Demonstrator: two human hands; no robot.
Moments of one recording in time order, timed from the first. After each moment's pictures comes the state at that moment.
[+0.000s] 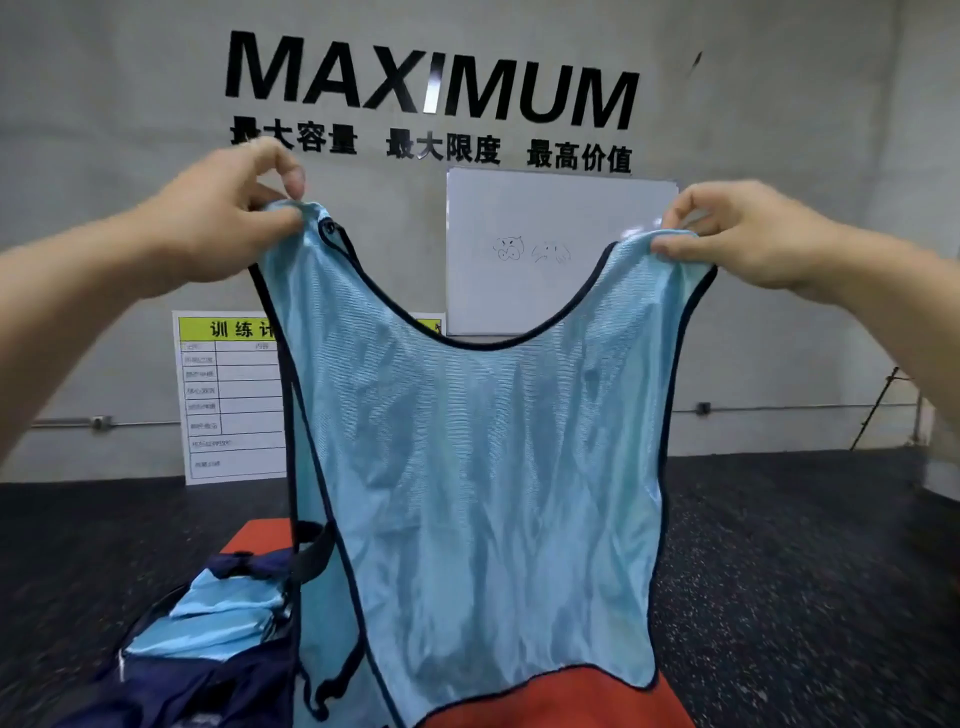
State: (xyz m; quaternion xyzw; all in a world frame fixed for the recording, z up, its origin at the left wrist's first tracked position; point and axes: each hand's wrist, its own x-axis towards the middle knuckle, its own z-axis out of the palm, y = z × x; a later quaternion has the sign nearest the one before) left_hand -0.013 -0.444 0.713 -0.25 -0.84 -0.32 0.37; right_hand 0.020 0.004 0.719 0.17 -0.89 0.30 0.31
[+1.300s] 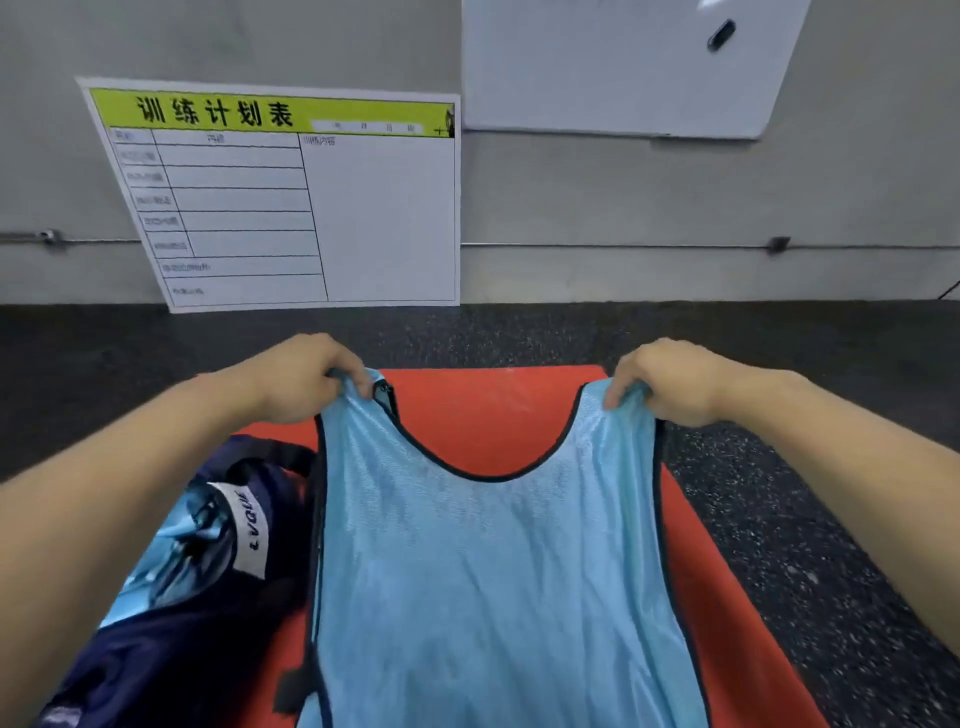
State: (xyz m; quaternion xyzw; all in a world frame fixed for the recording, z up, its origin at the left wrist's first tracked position) left_hand -0.373 -0.416 0.377 -0.18 -0.97 -0.14 0.00; right_hand -0.346 0.008 0.385 0.15 -0.99 -0.05 -0.03
